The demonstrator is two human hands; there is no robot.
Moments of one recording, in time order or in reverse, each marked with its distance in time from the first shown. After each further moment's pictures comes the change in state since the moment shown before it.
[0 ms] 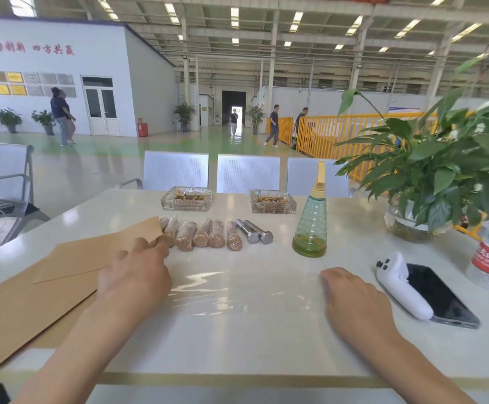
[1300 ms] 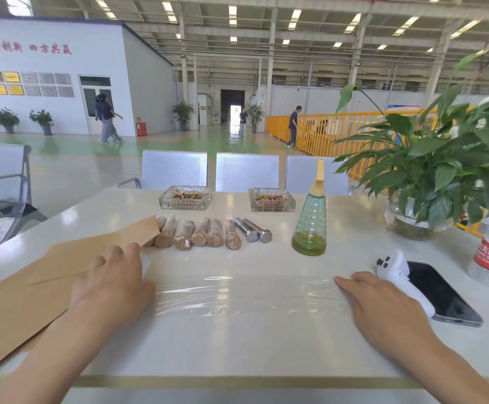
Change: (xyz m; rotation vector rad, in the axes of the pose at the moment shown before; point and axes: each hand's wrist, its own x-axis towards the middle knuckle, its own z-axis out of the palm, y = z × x) left_hand -0.001 -0.030 0.008 0.047 -0.016 -0.035; right_hand -0.005 0.044 -0.004 -0.034 -0.062 -0.054
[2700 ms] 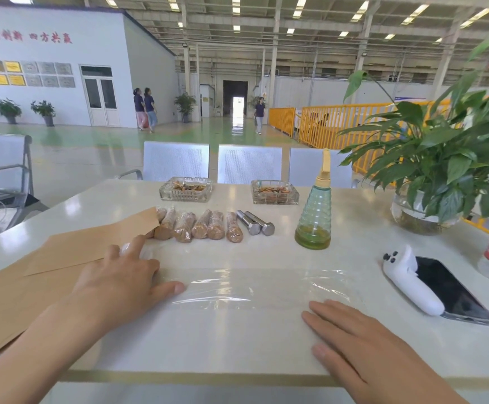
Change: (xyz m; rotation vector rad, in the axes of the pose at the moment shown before) left_hand -0.007 0.006 -0.008 0.254 -0.166 0.237; right_hand -0.066 -0.036 -0.019 0.144 -0.107 -0.402
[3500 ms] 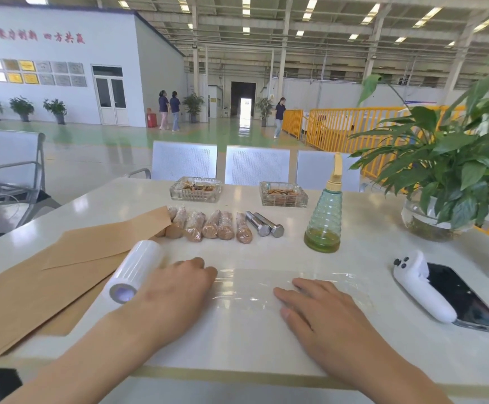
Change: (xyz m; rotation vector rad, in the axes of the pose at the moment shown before) left_hand -0.005 0.046 0.008 0.003 0.137 0.290; right_hand 0.060 -0.027 0.015 0.085 -0.023 0.105
